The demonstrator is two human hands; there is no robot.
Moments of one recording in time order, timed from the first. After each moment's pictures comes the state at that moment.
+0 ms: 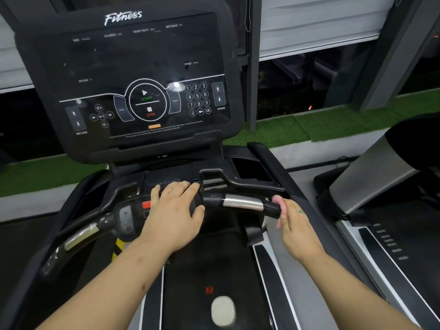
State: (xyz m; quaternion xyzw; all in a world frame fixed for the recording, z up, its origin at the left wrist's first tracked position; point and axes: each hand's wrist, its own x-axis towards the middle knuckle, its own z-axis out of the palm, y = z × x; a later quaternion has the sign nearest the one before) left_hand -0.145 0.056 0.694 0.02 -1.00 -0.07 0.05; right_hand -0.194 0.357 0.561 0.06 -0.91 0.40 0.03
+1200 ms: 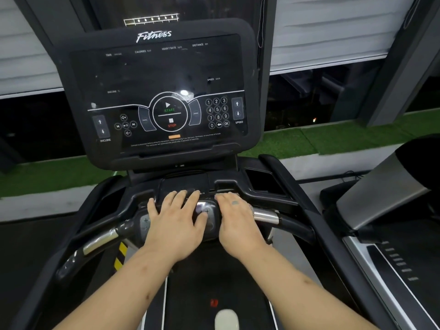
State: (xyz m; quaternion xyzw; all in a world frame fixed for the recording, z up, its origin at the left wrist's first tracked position) left_hand -0.138 0.029 0.703 0.09 -0.99 -0.06 0.01; right_hand -0.196 0.186 0.628 0.24 -0.92 0.30 0.04
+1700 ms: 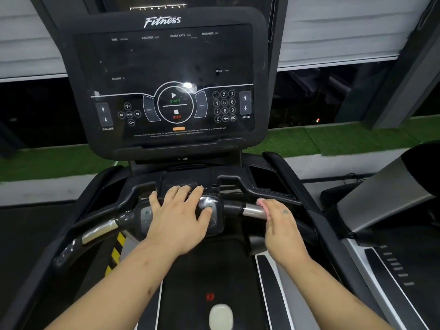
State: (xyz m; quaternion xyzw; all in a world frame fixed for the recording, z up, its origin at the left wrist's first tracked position) left_hand -0.139 0.029 0.703 0.09 -0.99 -0.07 0.01; right_hand -0.202 0.279 0.583 0.13 -0.91 0.38 0.09
